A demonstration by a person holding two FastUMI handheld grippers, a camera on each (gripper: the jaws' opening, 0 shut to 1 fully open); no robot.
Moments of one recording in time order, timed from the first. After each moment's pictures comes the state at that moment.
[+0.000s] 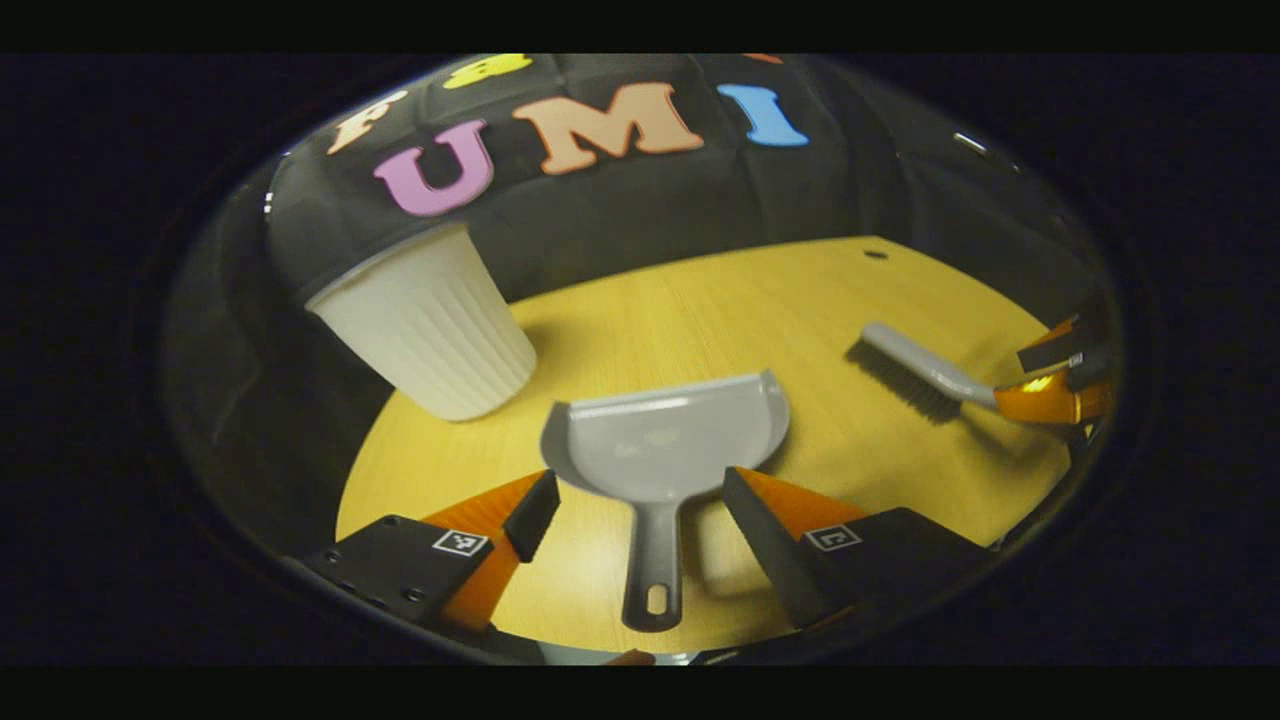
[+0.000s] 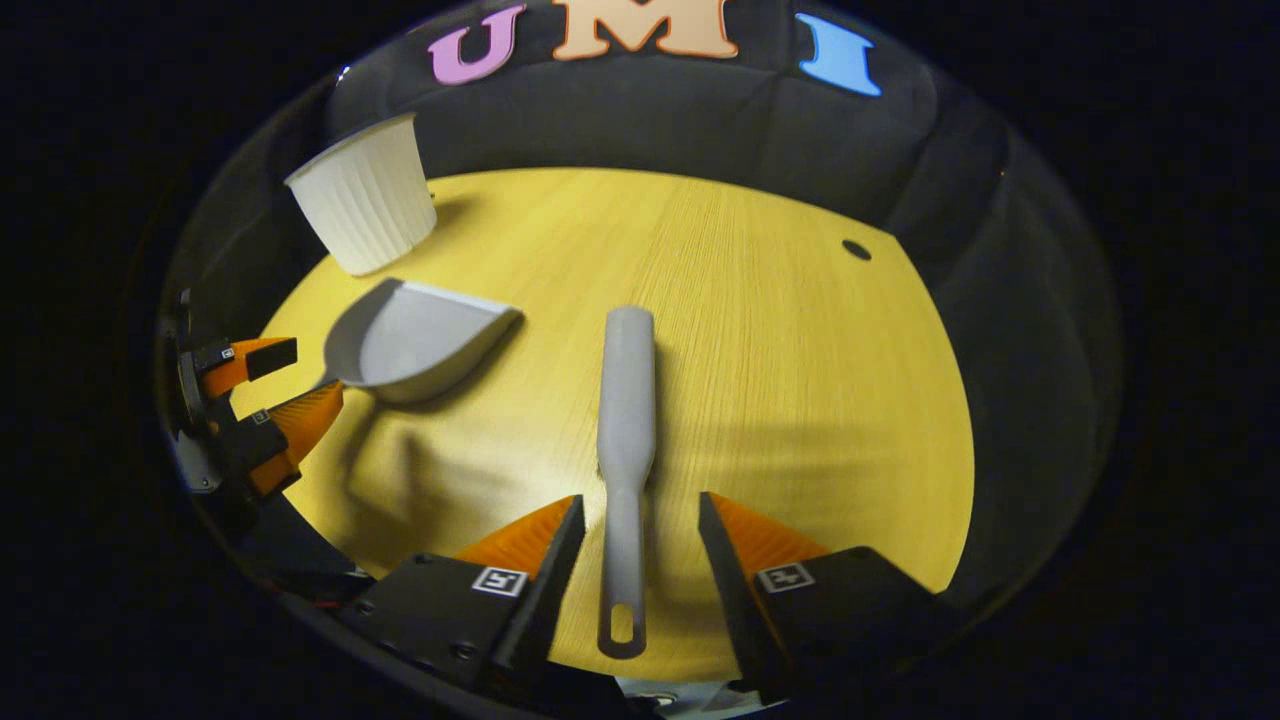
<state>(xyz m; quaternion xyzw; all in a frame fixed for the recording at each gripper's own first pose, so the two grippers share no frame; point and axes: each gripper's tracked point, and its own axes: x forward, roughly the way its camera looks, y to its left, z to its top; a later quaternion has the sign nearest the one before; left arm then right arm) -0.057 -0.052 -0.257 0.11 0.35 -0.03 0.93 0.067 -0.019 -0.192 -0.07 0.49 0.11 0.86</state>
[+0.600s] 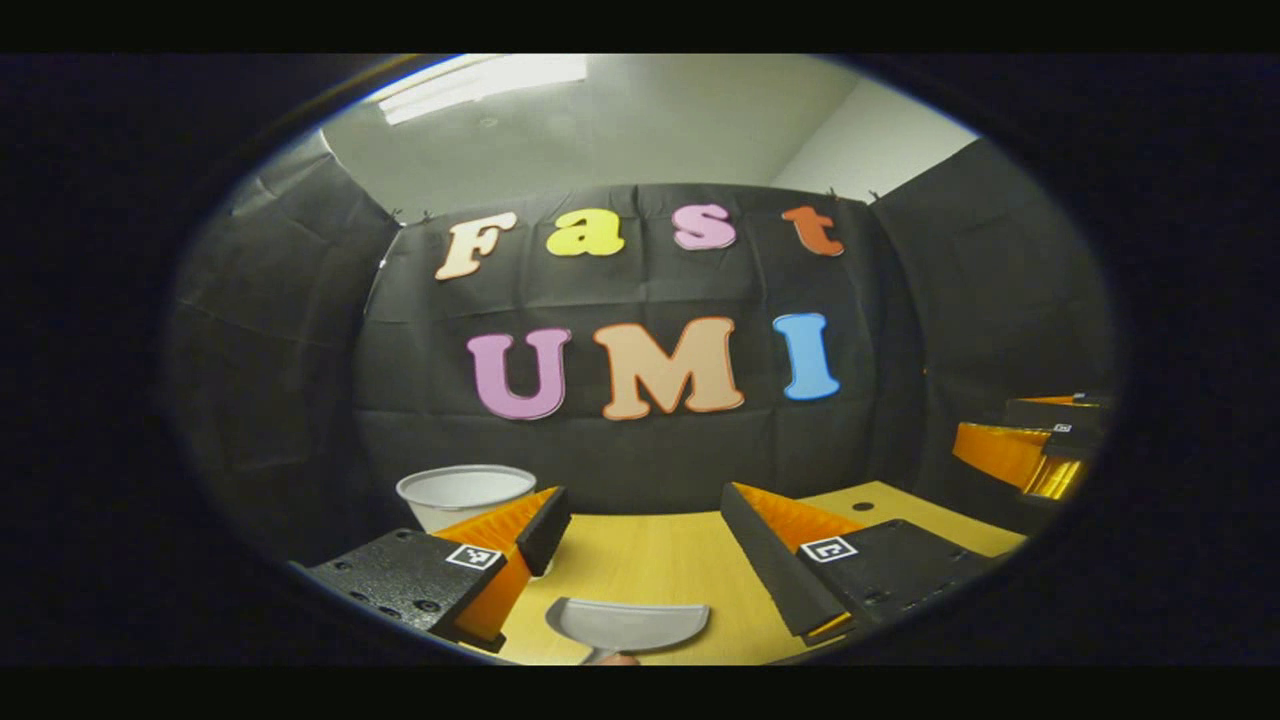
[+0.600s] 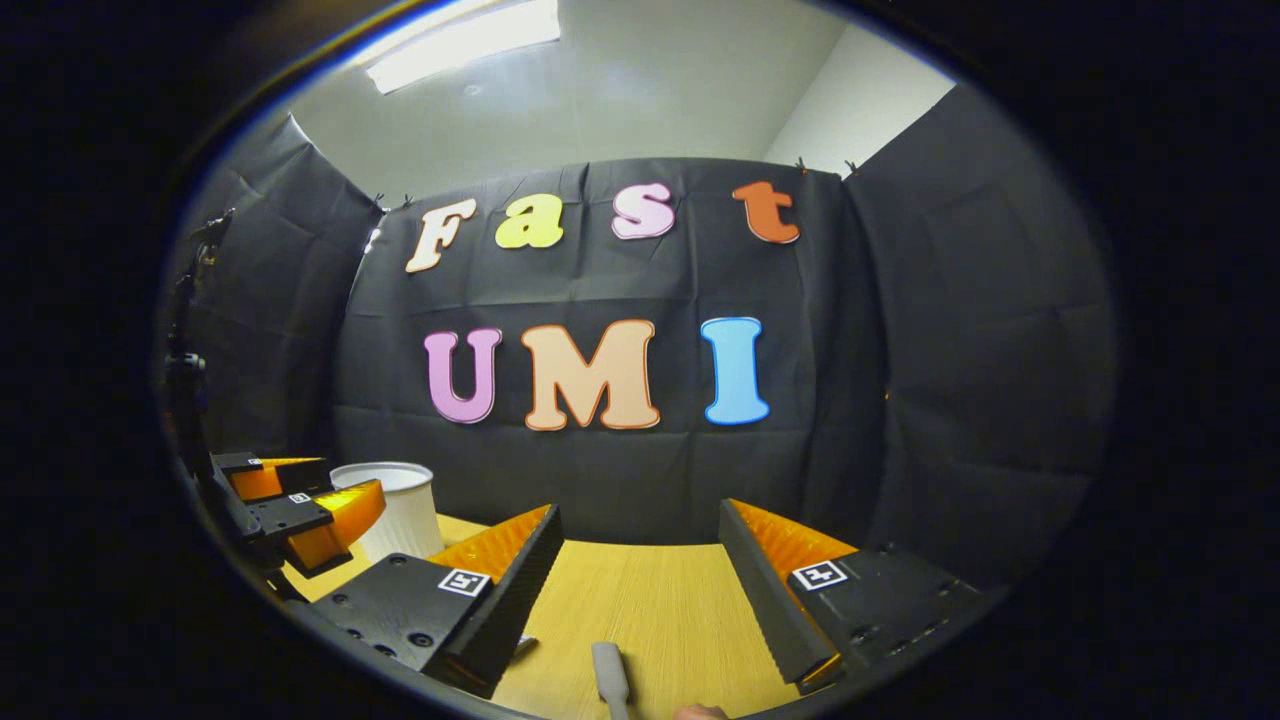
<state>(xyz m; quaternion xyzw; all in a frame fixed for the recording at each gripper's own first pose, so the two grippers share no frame) -0.025 -0.113 0.004 0.03 0.01 -0.01 1.00 0.106 -0.013 0.113 0.00 0.03 0.05 1.00</state>
